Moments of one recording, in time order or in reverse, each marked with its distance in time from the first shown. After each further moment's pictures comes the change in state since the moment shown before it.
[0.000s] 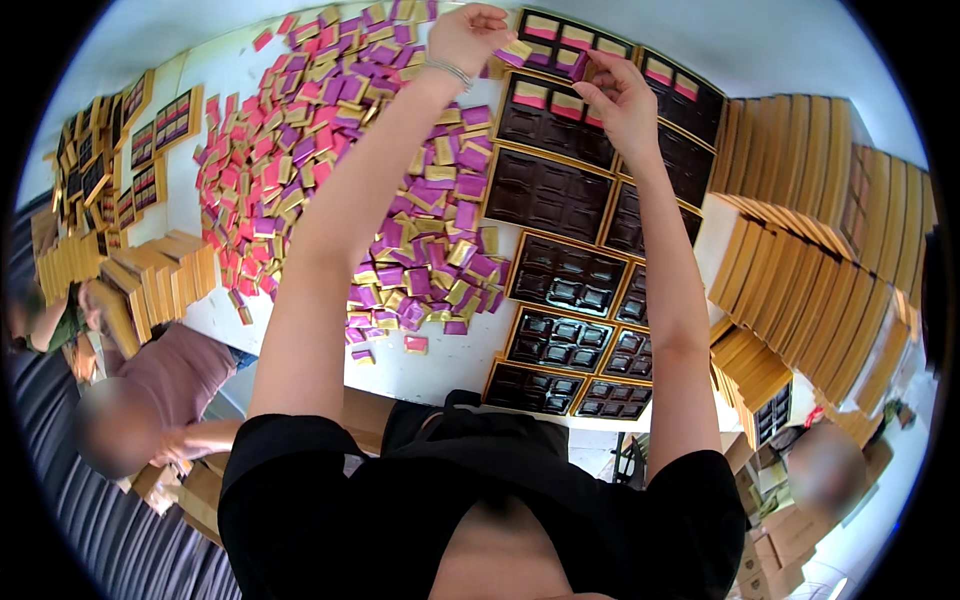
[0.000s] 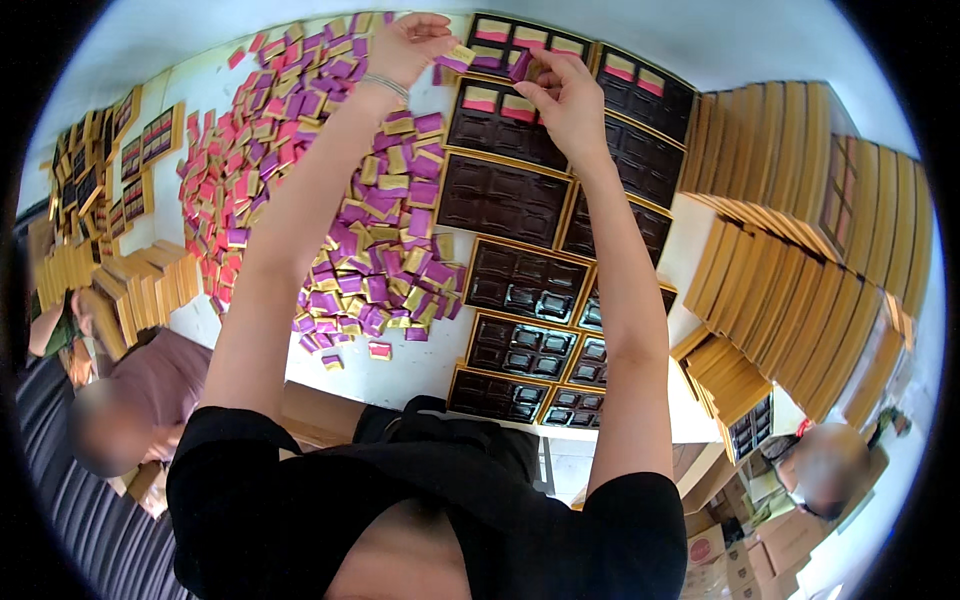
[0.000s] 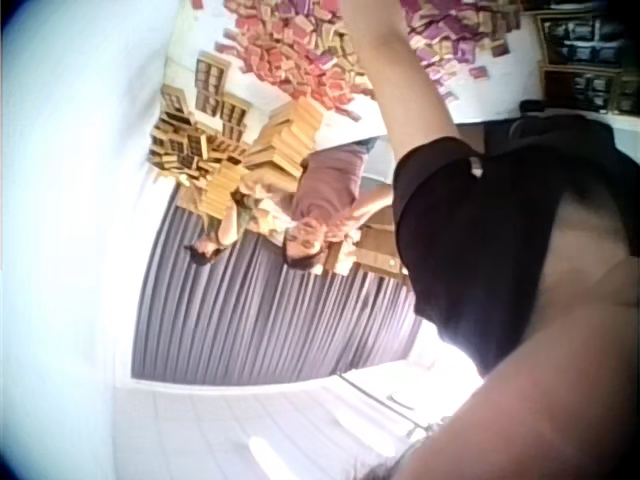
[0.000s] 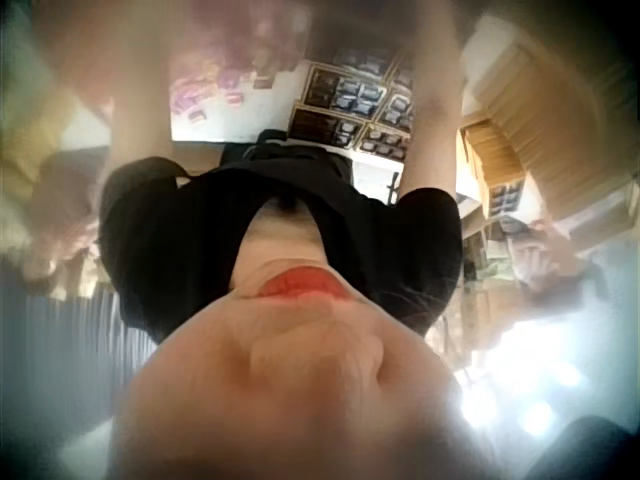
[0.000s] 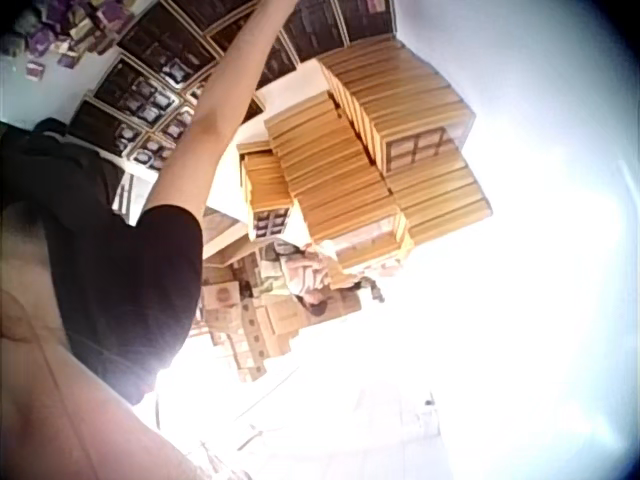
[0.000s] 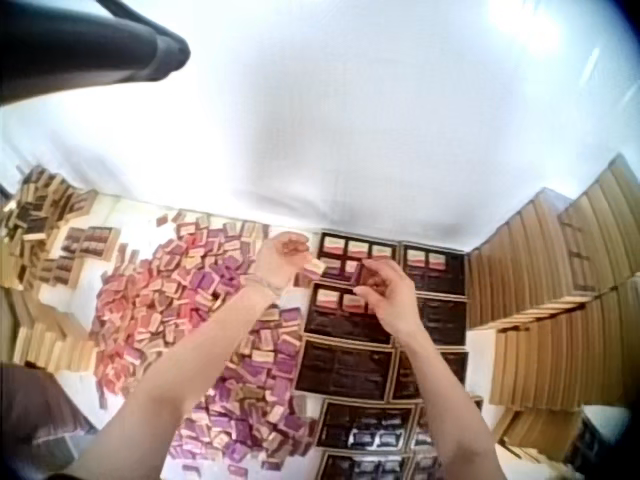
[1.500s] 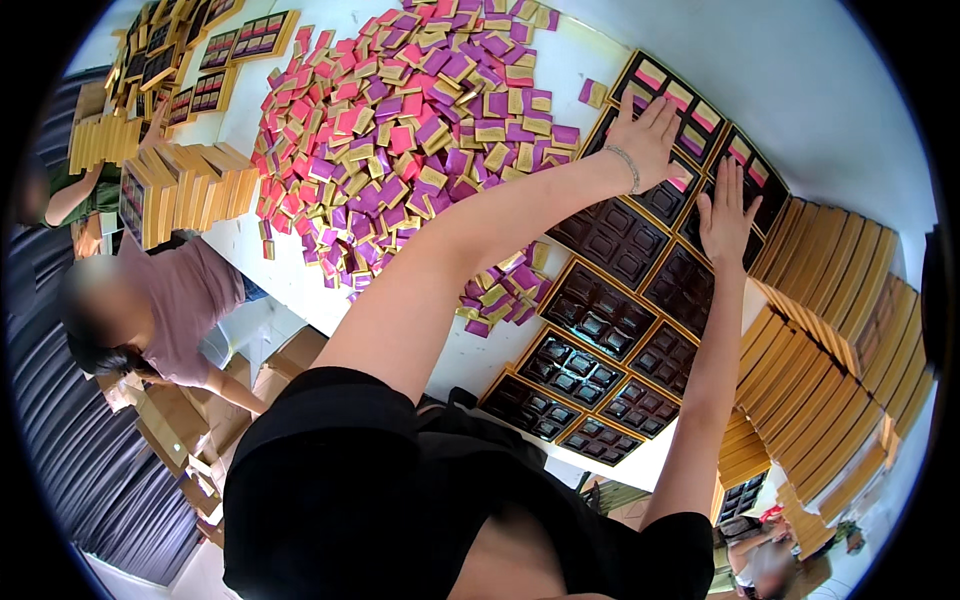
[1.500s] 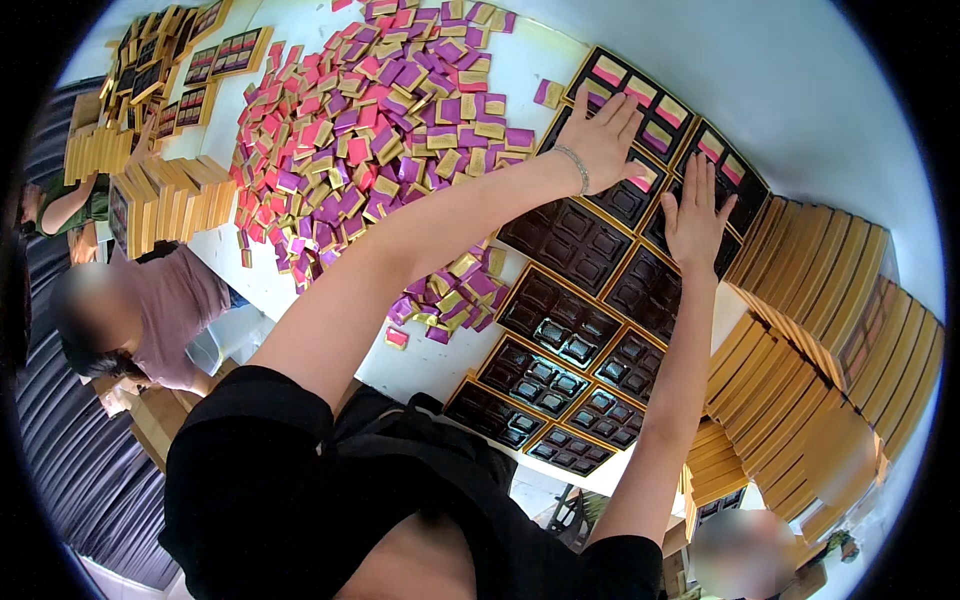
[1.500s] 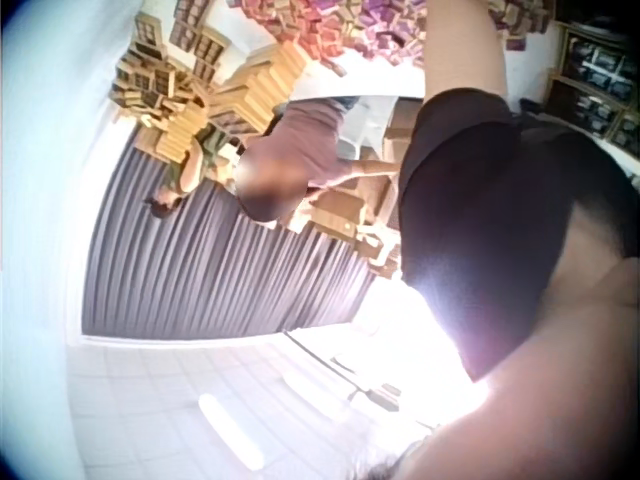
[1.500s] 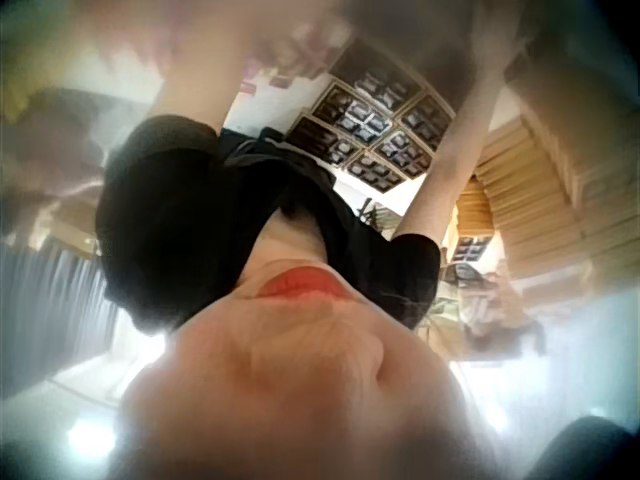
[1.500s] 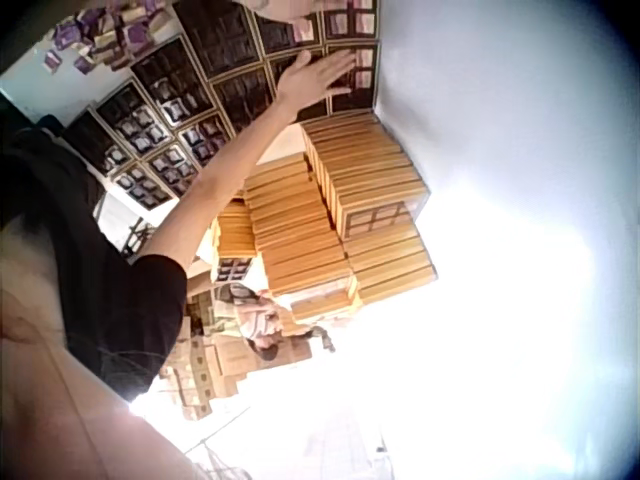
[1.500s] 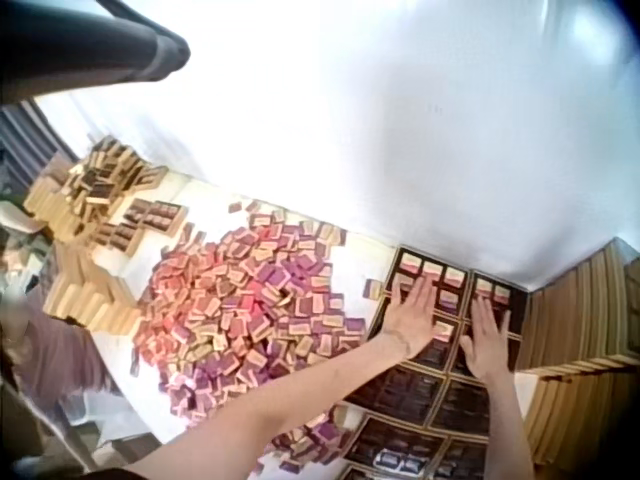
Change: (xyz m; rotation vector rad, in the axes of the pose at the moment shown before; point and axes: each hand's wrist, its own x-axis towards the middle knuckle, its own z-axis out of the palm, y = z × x) left_hand -0.065 0.060 0.112 1.268 -0.380 0.108; right_hand -0.040 0.075 -0.066 -1.146 -0.205 -0.202
